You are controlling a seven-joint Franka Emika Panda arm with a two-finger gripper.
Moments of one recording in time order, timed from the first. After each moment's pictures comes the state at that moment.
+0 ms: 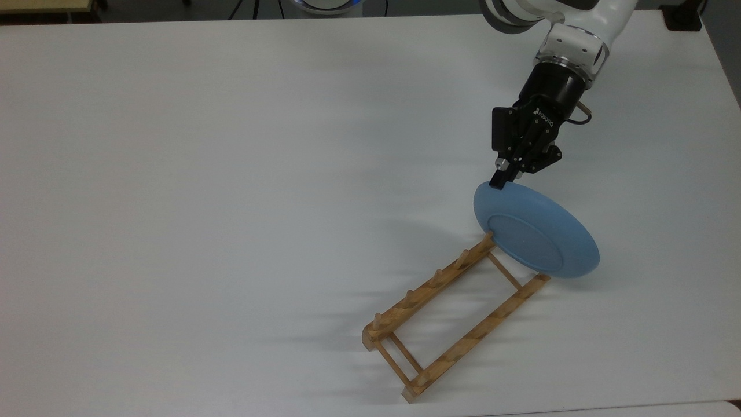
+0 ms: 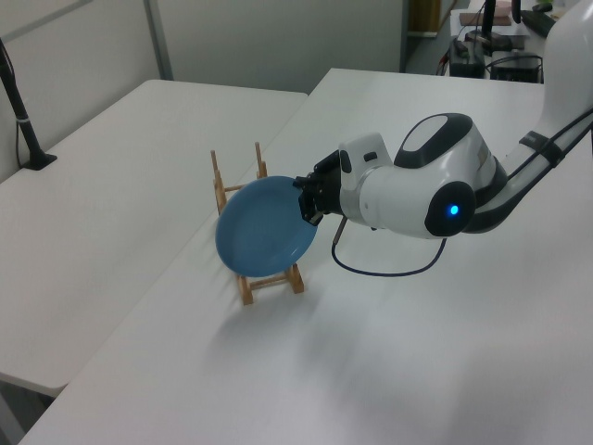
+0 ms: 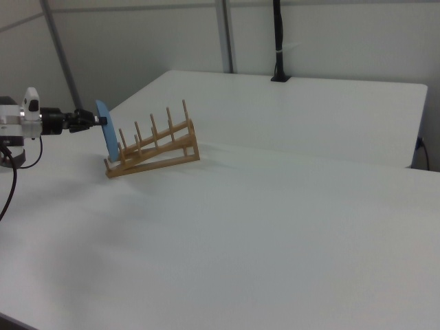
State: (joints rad) arm 0.30 0.47 0.42 -1.65 -1.62 1.96 1.29
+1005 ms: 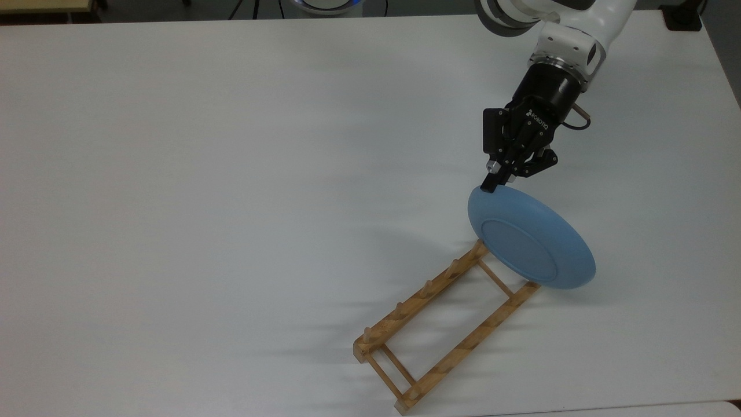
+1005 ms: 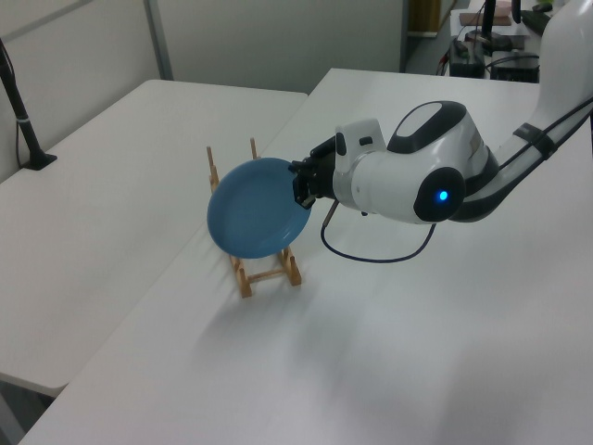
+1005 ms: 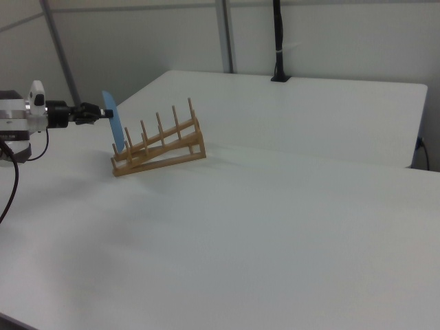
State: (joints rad) arm 0.29 0.47 0.41 -1.62 -1.63 1.96 1.33
